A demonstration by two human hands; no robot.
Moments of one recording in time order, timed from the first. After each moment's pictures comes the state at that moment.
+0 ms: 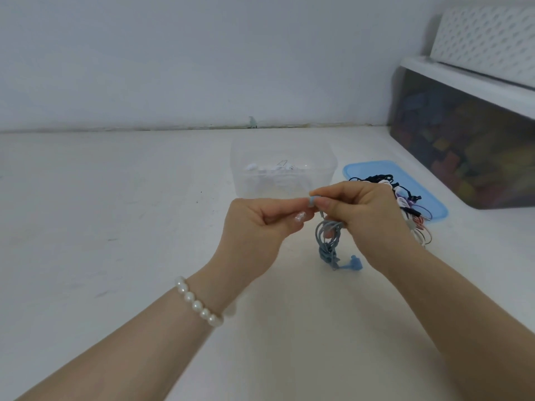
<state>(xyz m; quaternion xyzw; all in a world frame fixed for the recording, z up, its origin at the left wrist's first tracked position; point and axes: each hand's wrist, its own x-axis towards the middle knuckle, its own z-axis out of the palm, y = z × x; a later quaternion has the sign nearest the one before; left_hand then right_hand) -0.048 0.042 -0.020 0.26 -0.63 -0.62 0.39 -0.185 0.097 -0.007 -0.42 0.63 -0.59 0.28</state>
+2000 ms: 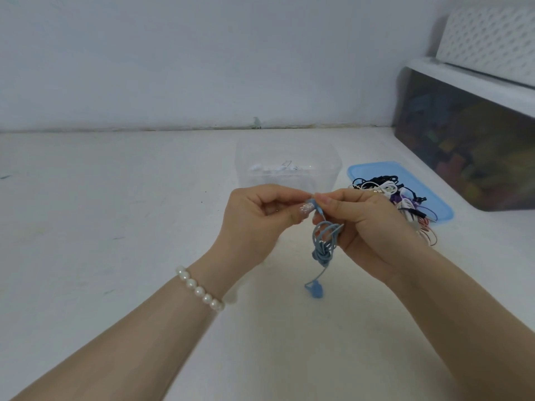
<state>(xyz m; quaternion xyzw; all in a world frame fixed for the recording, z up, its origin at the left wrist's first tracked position) -0.048 0.029 -0.018 0.21 -0.67 -0.57 0.43 -0.171 0.106 0.004 -0.30 0.53 -0.62 0.49</state>
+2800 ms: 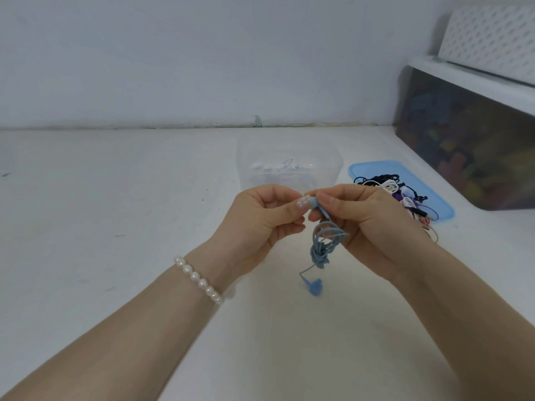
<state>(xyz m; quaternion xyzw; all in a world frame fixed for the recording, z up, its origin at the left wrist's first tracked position) -0.050 0.024 -0.020 0.23 -0.51 -0.76 0.33 -0.170 0.110 0.010 -0.34 0.52 -0.60 0.50</state>
